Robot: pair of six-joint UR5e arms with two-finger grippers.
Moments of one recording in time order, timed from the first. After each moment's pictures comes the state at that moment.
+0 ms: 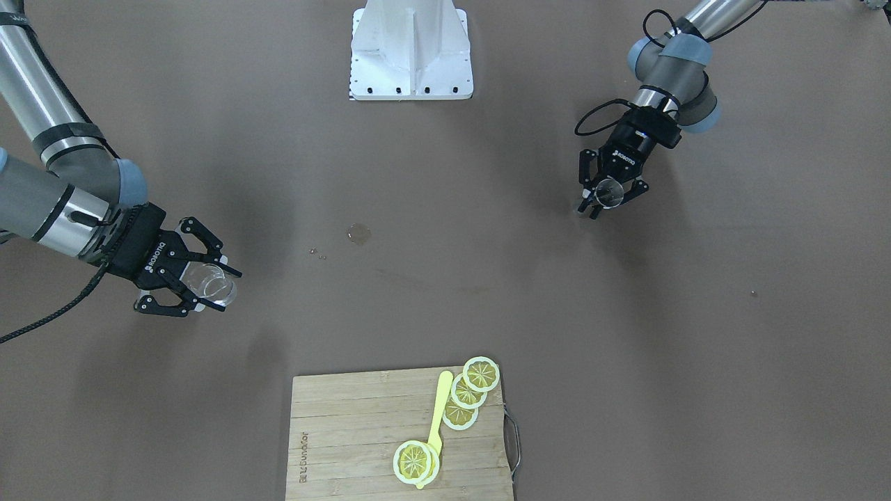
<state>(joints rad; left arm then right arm) -0.34 -1.63 -1.53 -3.20 -1.16 -0.75 0.96 -1.13 1.28 -0.28 2.34 0.21</state>
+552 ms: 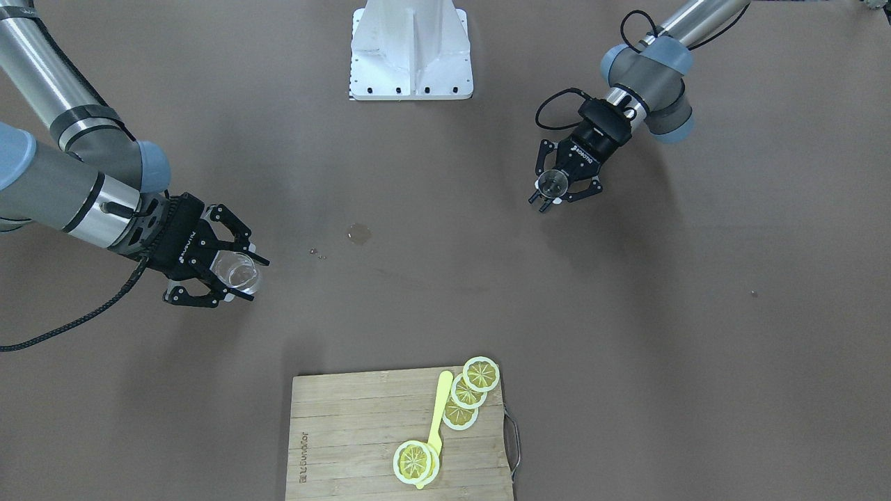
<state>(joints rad) -0.40 -1.77 -1.53 -3.15 -1.34 -0.52 0.95 -1.09 1.37 -0.50 2.37 0.17</state>
